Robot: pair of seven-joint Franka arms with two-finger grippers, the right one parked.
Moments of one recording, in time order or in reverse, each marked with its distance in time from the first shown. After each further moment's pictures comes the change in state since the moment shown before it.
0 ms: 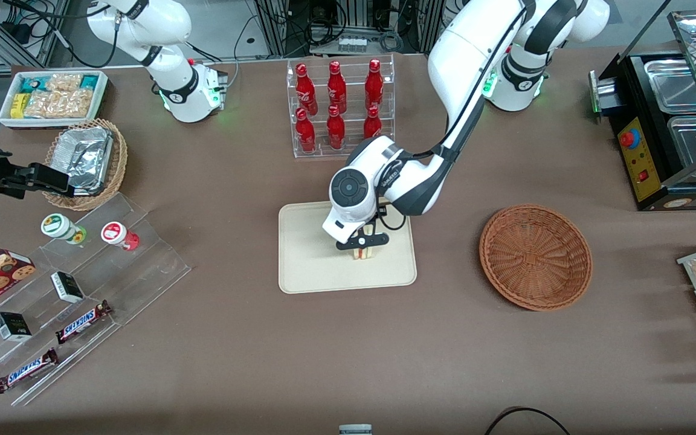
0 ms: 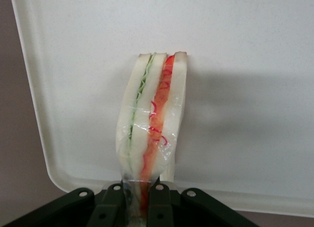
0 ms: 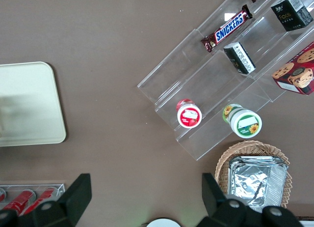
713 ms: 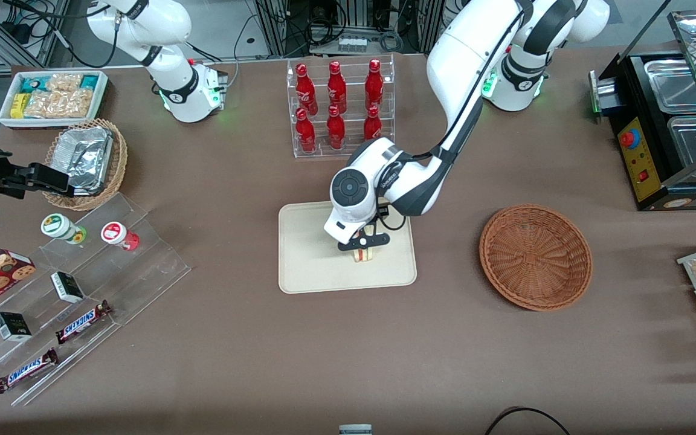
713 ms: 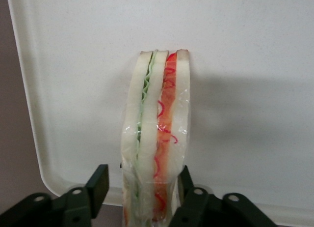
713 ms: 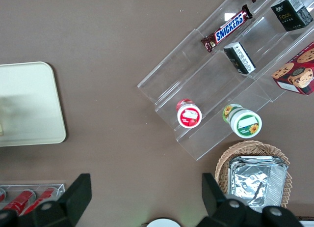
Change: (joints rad) arm -0.003 0.002 0.000 -0.019 0.002 0.026 -0.023
